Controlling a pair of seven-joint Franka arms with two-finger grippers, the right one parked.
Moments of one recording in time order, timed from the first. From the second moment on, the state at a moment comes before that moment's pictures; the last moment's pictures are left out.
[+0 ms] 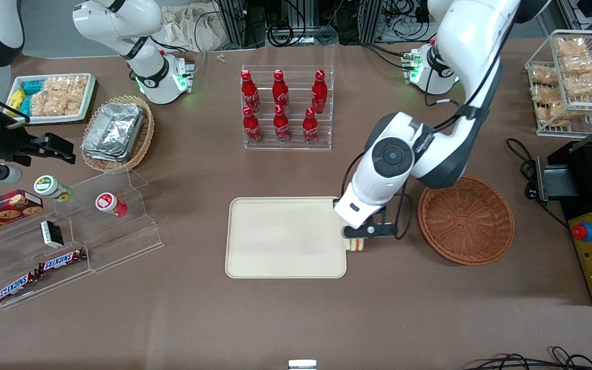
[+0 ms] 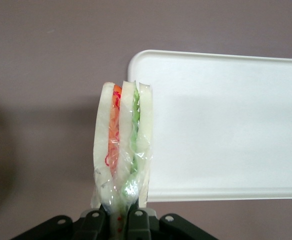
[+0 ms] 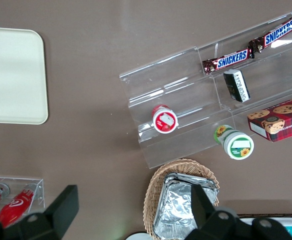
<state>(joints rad) -0.35 0.56 -0.25 -1.51 0.07 2.13 -0.60</state>
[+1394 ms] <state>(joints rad) -0.36 0.75 -0.28 -1.48 0.00 2.33 -0.48</state>
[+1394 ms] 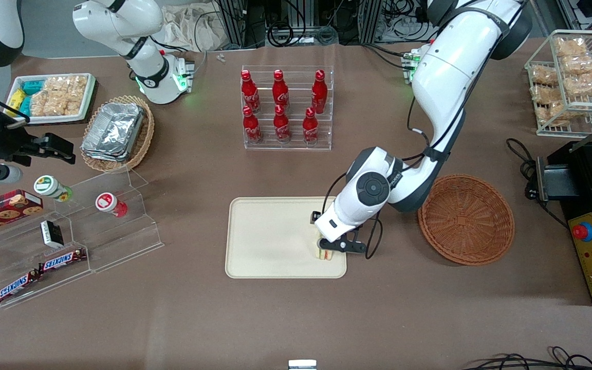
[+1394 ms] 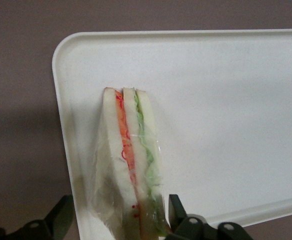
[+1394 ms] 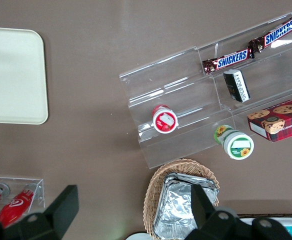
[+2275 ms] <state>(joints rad) -0.18 0.39 -0.27 -1.37 0.00 1.64 -0.36</state>
